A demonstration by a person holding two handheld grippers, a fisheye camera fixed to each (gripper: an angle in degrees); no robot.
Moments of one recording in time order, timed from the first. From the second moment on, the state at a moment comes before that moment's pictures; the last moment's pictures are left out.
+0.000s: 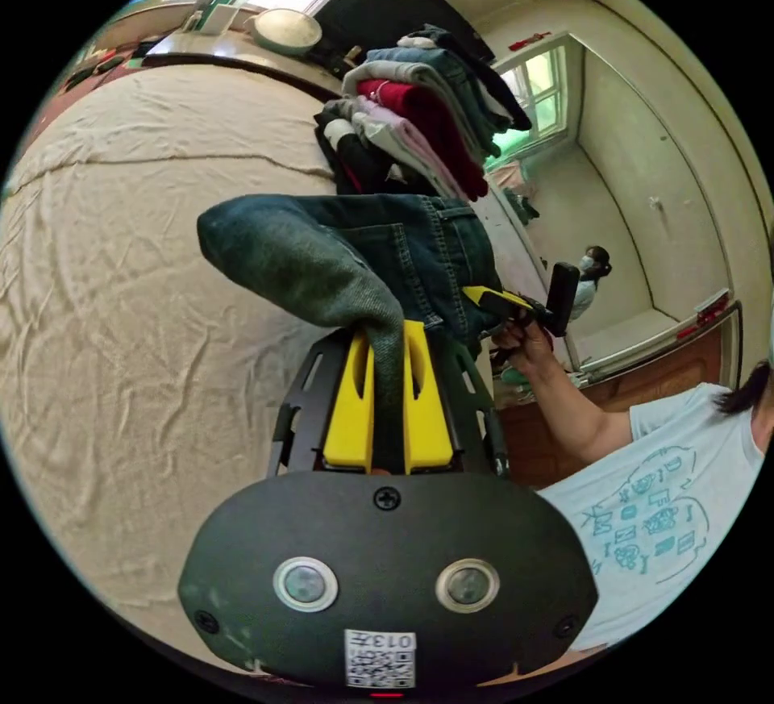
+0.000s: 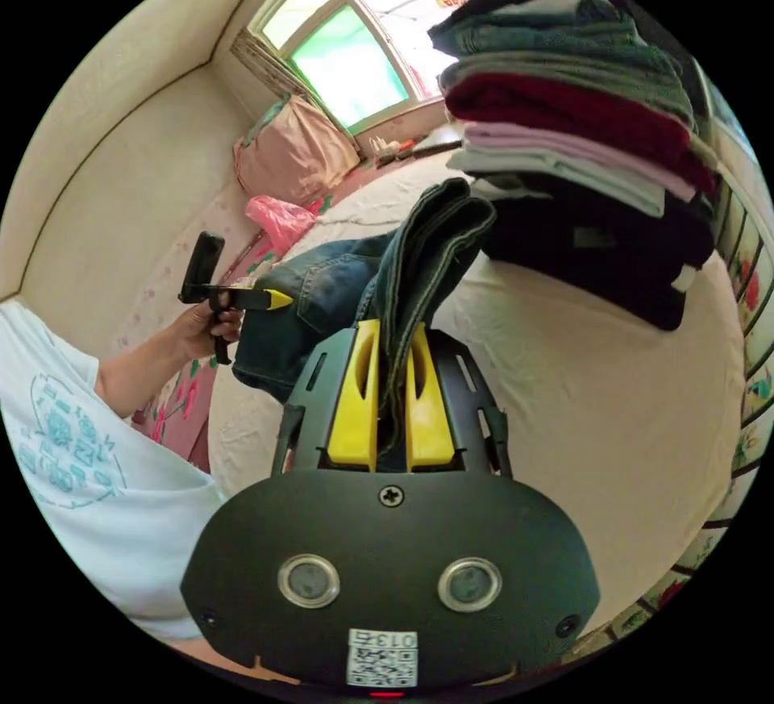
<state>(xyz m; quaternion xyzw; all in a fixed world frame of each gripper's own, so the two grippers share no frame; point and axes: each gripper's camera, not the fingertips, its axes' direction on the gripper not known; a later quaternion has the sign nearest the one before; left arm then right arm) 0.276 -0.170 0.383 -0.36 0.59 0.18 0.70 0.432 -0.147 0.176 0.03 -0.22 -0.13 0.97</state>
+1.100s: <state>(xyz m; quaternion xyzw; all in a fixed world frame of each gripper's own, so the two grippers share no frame) 0.493 -0.402 0.360 -0.27 0.65 0.10 0.70 0.524 -0.420 -0.004 0.13 -0.10 0.06 0.98</state>
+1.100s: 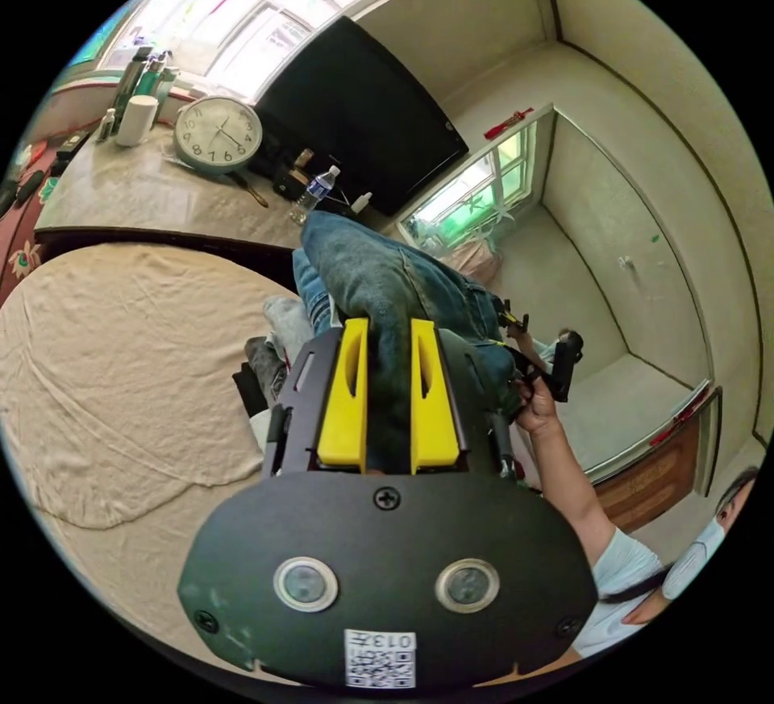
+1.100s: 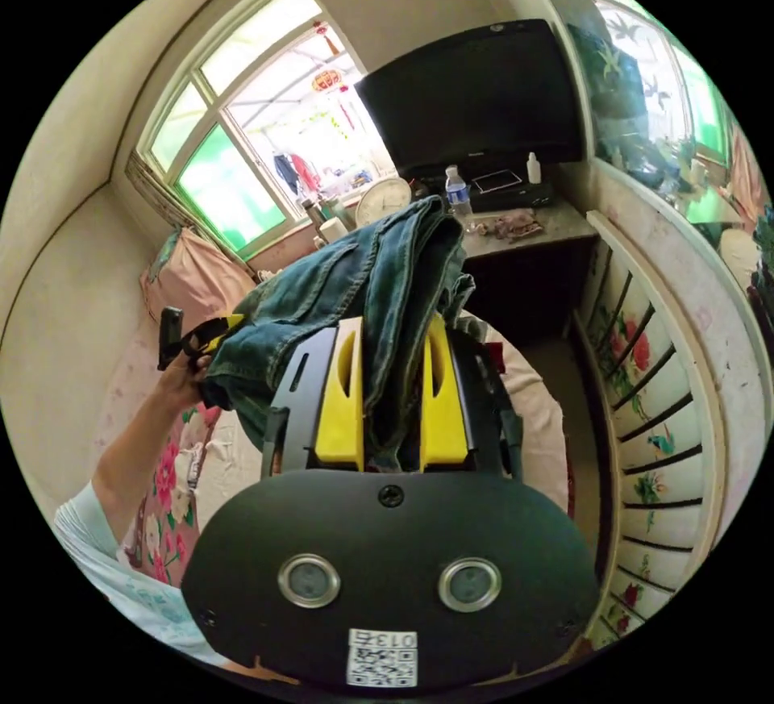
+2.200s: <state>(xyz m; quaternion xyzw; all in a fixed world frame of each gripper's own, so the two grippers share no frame) 0.210 -0.207 0.207 -0.22 0.46 0.31 0.80 0.181 -0.494 -0.014 0.22 0.24 -0.27 0.91</state>
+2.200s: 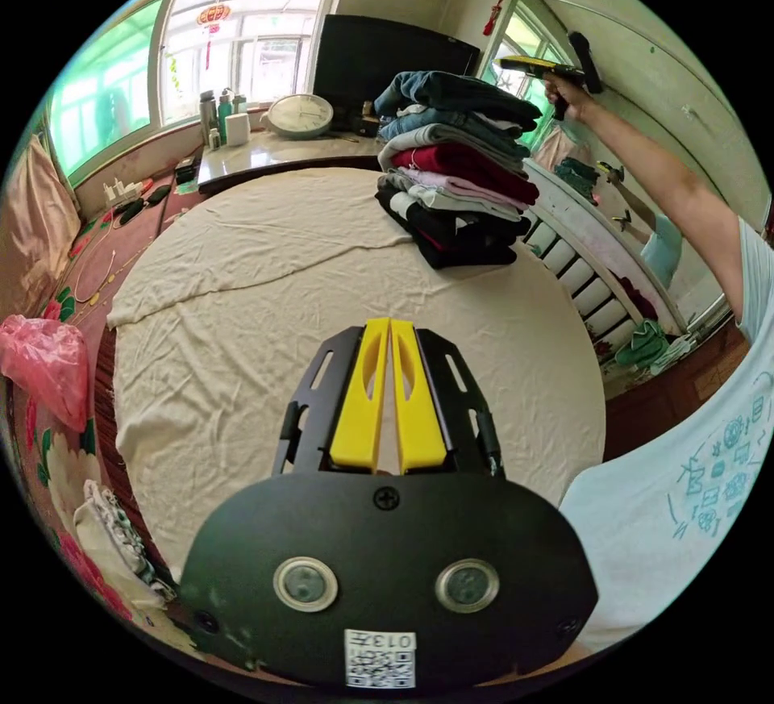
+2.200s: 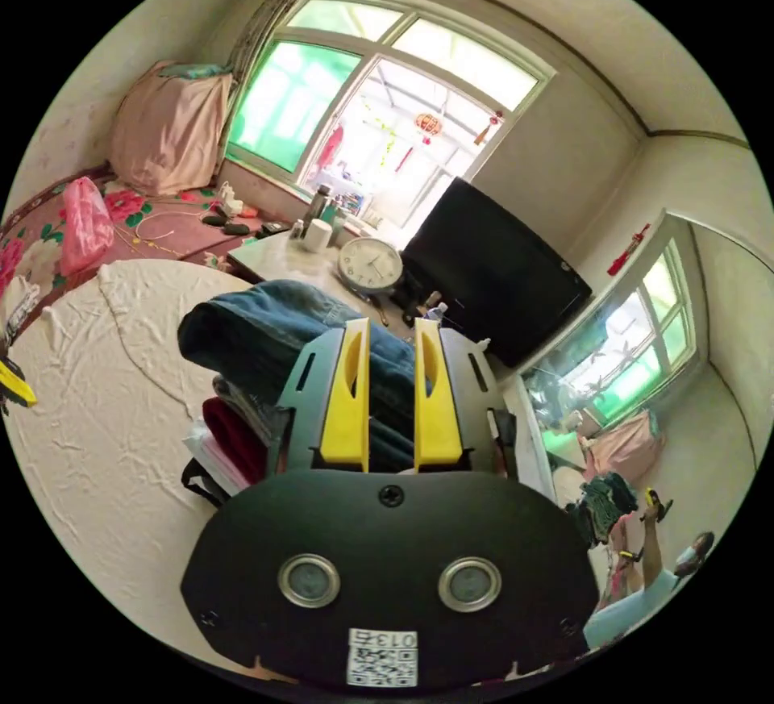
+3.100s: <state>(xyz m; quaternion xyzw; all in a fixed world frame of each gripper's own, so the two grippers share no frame) 0.541 -0.378 0.225 -0.24 0.59 0.34 0.70 0.300 -0.427 0.035 0.18 0.20 -0.30 0.92</state>
